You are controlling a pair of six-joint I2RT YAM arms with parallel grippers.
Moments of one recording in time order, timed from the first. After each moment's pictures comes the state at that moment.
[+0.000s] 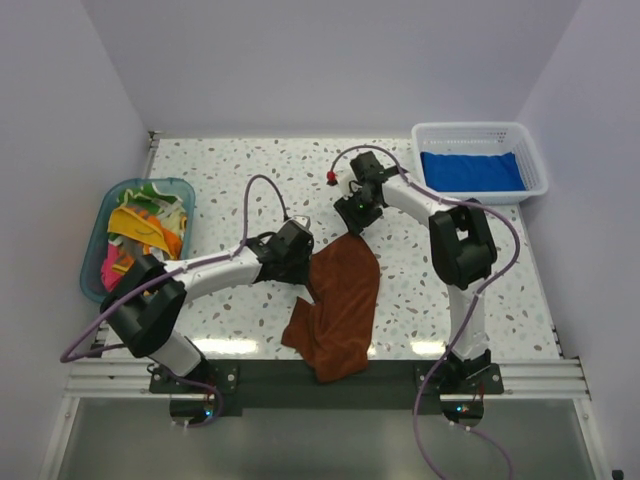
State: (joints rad) left arm -0.76 1.56 0.89 -0.38 -0.18 -0.56; right arm 0.45 2.09 1.61 -0.72 -0.17 -0.27
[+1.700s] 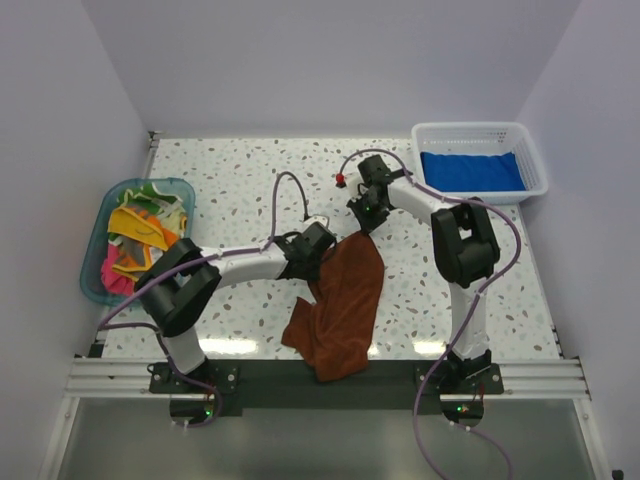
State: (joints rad) left arm -0.84 1.76 1.02 -0.33 -0.28 -0.57; right arm 0.41 2.11 1.57 -0.69 -0.15 -0.26
